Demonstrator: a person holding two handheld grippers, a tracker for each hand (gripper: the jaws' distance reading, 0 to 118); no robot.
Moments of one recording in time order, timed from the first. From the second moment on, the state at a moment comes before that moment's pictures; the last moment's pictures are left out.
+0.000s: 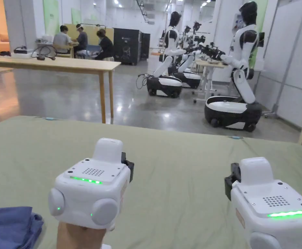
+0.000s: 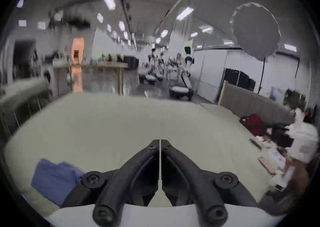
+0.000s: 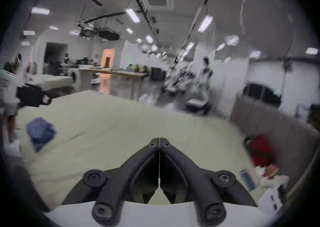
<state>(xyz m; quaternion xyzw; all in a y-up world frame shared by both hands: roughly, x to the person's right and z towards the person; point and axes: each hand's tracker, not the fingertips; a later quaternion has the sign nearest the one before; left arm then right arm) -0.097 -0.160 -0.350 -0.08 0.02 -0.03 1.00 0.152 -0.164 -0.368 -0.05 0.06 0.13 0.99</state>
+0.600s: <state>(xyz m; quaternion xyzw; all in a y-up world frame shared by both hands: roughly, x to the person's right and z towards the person) -0.076 -0.146 -0.345 -0.07 0.02 -0.02 1.00 0.168 -0.150 -0.355 -0.06 0.07 0.06 0.99</state>
